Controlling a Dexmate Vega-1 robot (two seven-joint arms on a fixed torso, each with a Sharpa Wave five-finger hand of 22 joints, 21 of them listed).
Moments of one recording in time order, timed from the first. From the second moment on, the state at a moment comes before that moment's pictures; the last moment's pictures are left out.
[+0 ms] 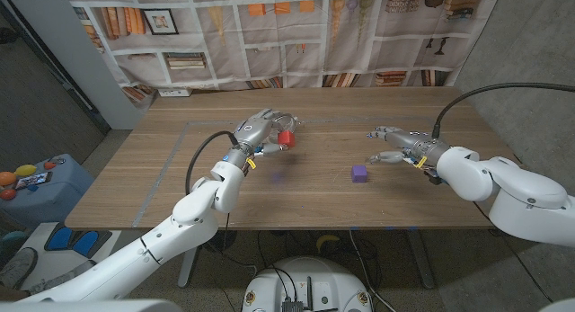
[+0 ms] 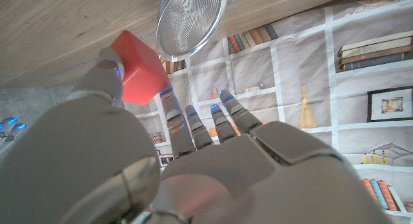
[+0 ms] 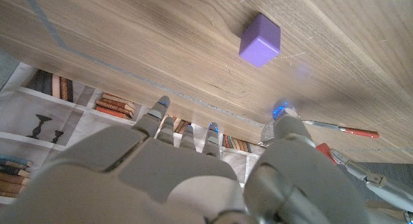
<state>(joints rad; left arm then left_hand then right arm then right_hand) 1.03 0.72 0.59 -2.03 0.82 0.40 0.27 0.82 -0.09 0.47 -0.16 0.18 0.82 -0.09 0.40 0.19 0.25 -0.18 0.20 0.17 0.13 -0.04 0.18 0.17 0.22 -0.04 0.20 0.17 -1.22 -1.34 -0.32 -2.46 -0.36 -0.68 0.18 0.50 -0.06 0.50 -0.19 0.20 0.04 -0.12 0.19 0.20 -0.10 0.05 0.18 0.20 -0.12 0.13 0.20 0.24 0.13 0.10 0.18 0.17</state>
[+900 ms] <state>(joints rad) 1.00 0.63 0.62 -1.95 0.65 0.38 0.45 0.81 -0.09 0.45 -0.16 0.18 0.86 -0.05 0.39 0.19 0.25 -0.18 0.20 0.17 0.13 -0.04 0.18 0.17 0.20 -0.04 0.20 0.17 -0.96 -1.26 -0.59 -2.47 -0.65 -0.76 0.55 0.58 -0.13 0.51 -0.18 0.22 -0.06 -0.12 0.20 0.23 -0.17 0.09 0.18 0.21 -0.17 0.18 0.20 0.24 0.10 0.14 0.18 0.17</state>
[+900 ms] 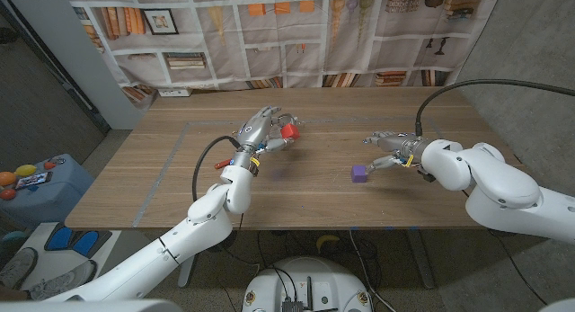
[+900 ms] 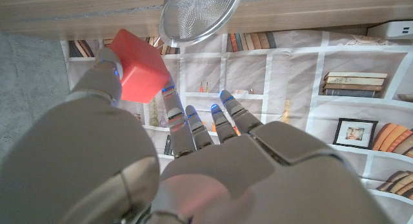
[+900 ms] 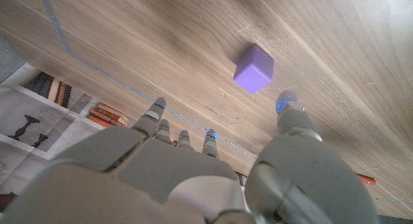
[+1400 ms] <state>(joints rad) 1.00 0.59 0.62 -1.92 0.53 0.31 0.53 0.81 -0.09 0.45 -0.16 0.18 0.86 -0.05 0.39 0.19 0.25 -0.18 0.20 0.17 0.13 -0.04 0.18 0.17 0.20 -0.04 0.20 0.17 -0.90 -1.18 -0.65 -2.41 -0.78 -0.71 0.70 0.59 -0.11 0.51 -0.18 0.22 -0.06 -0.12 0.22 0.24 -0.17 0.10 0.18 0.22 -0.18 0.18 0.20 0.24 0.09 0.15 0.18 0.17</state>
